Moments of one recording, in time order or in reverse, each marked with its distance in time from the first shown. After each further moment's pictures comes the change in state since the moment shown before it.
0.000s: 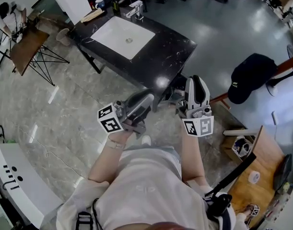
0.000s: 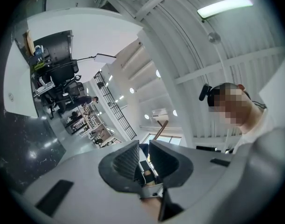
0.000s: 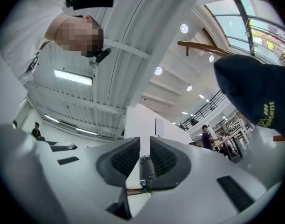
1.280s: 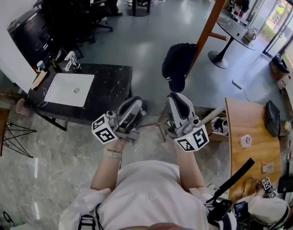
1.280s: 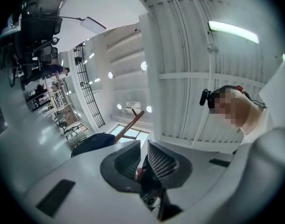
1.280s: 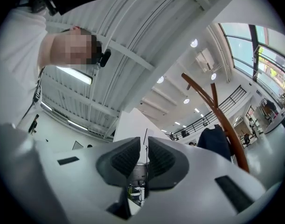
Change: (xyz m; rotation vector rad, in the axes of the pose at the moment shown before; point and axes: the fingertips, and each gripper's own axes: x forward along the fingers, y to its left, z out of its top) left arm 0.142 -0.088 -0.039 -0.110 0.086 -0.429; right arm -0.075 -0.011 0.173 -0.172 -0.037 -0.091
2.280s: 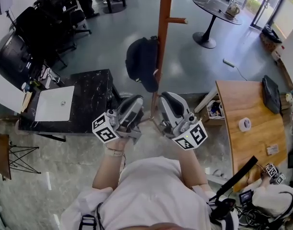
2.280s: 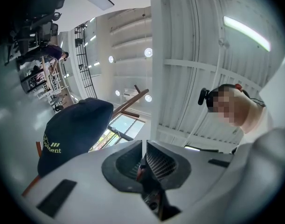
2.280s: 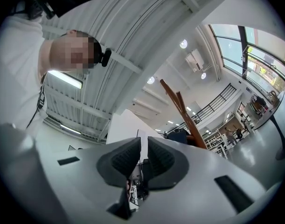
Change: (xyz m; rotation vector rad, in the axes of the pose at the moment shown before) left arm 0.114 0.024 -0.106 -0.090 0.144 -0.073; right arm -0.071 -0.102 0.021 0.059 -0.008 -0.090
